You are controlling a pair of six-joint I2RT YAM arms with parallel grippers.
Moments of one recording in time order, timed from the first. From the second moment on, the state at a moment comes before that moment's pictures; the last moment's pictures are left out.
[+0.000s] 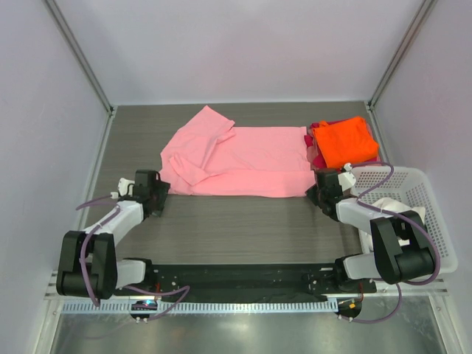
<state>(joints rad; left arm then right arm) -0.09 1.25 0.53 -0.21 -0.22 -1.32 0.21 1.35 0.47 0.07 0.27 1.03</state>
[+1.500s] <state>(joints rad) -0.05 0.83 0.57 -0.59 -0.40 -1.28 0.21 1.10 0.60 -0.35 0.31 0.98</state>
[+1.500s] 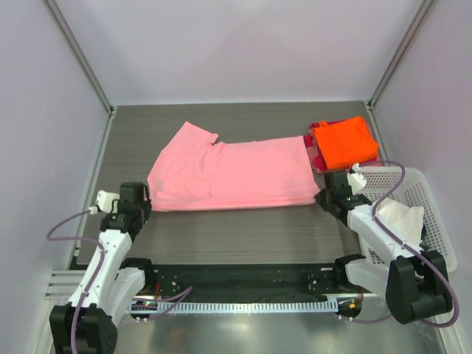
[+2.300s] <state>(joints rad) -0.04 0.65 0.72 -0.68 -0.35 -0.96 0.21 1.04 0.74 -0.42 0.27 0.77</state>
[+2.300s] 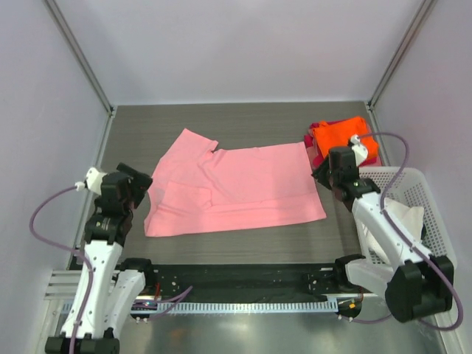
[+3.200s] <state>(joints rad) -0.04 2.07 1.56 -0.26 0.02 -0.74 0.19 2.12 1.65 -0.45 0.31 0.50</state>
